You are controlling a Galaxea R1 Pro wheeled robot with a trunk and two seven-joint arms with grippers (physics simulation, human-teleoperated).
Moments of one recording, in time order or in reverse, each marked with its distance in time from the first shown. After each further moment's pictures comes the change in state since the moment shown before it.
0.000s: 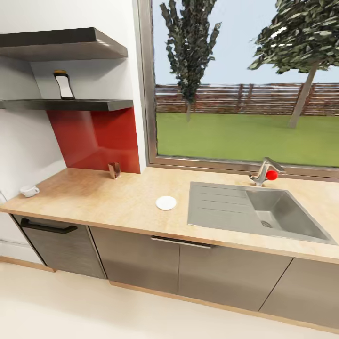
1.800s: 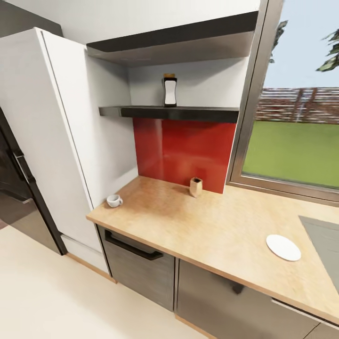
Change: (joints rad) left arm 0.000 0.000 0.002 0.002 0.000 0.000 0.000; right arm 0.000 -0.001 0.000 0.000 -0.001 0.003 0.003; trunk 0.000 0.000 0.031
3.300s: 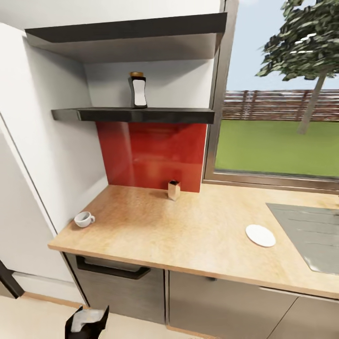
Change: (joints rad) left arm -0.009 0.082 0.030 -0.988 -0.003 0.017 -0.226; right arm 0.200 0.004 -0.006 0.004 -0.156 0.009 0.005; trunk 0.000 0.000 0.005
